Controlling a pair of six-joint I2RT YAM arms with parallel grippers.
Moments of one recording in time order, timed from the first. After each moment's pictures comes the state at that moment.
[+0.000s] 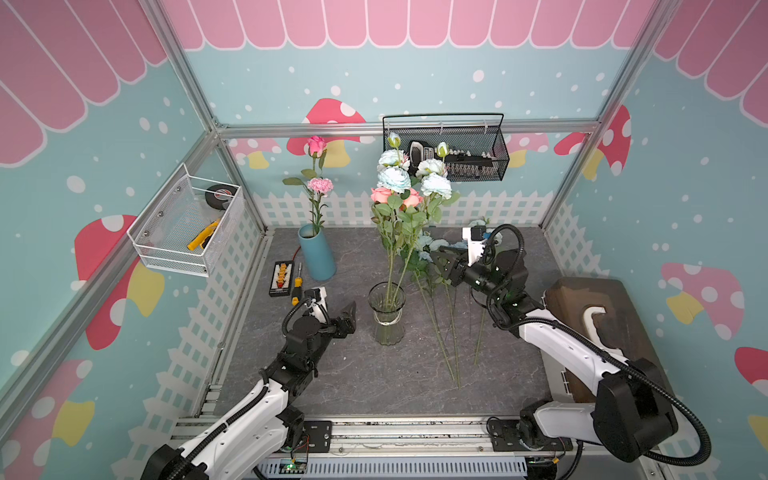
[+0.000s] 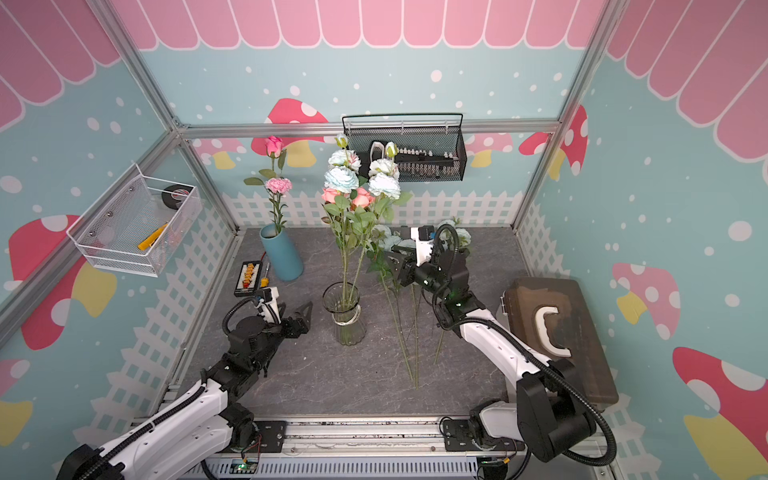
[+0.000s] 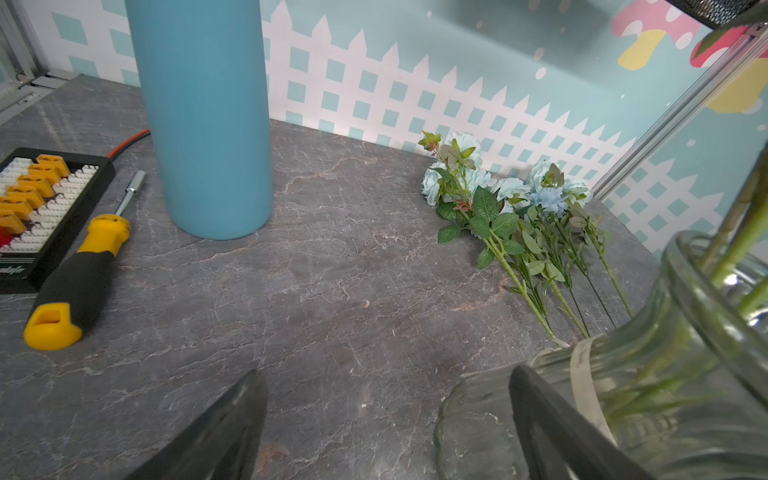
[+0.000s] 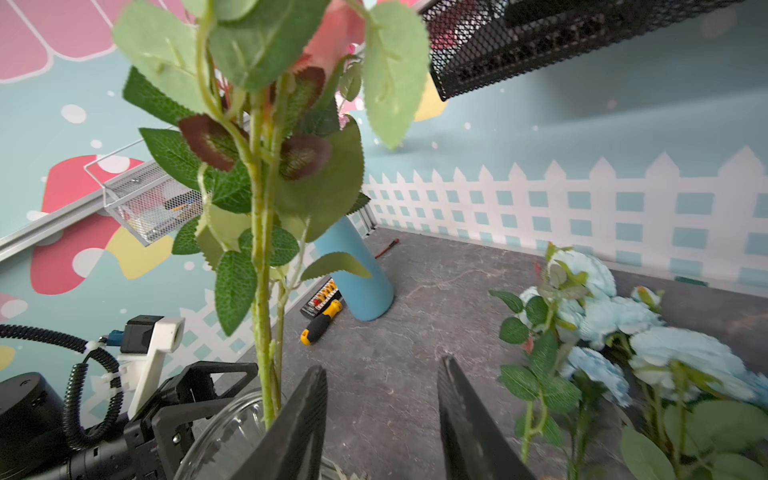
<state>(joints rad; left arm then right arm) -0.43 0.81 0.28 0.25 -0.14 -0.37 0.41 1.33 0.84 0.52 -0.46 0.43</state>
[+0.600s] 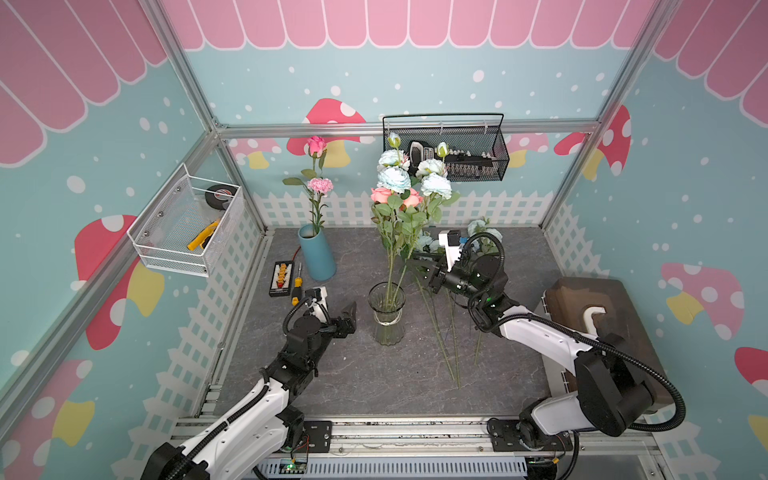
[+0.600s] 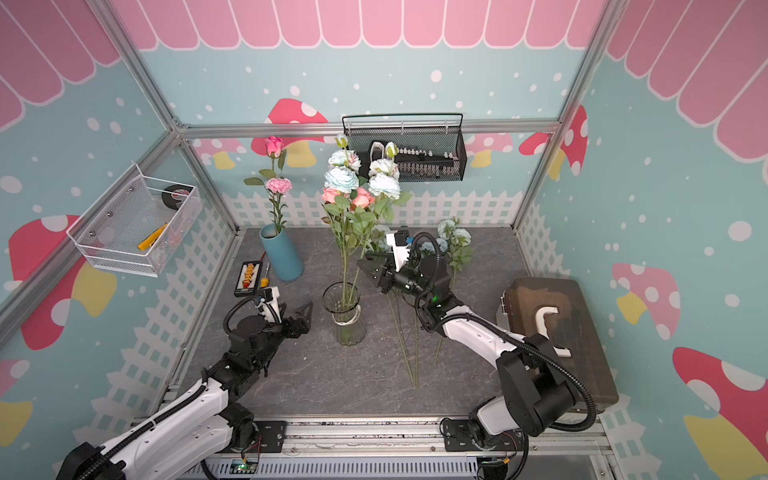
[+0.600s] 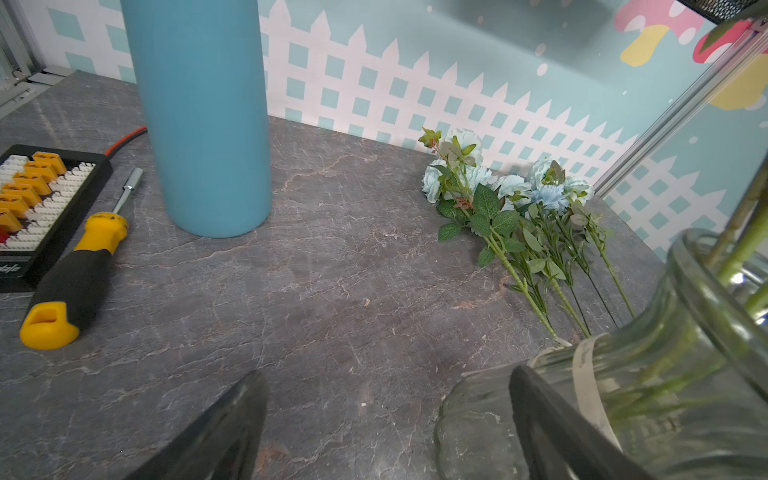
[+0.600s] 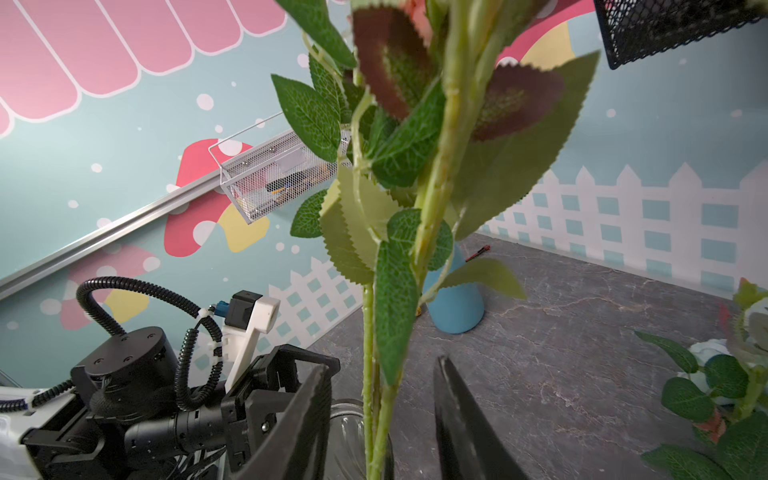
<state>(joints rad) -0.42 0.83 0.28 0.25 -0.14 -0.37 0.53 1.45 0.85 0.72 -0.57 0.48</state>
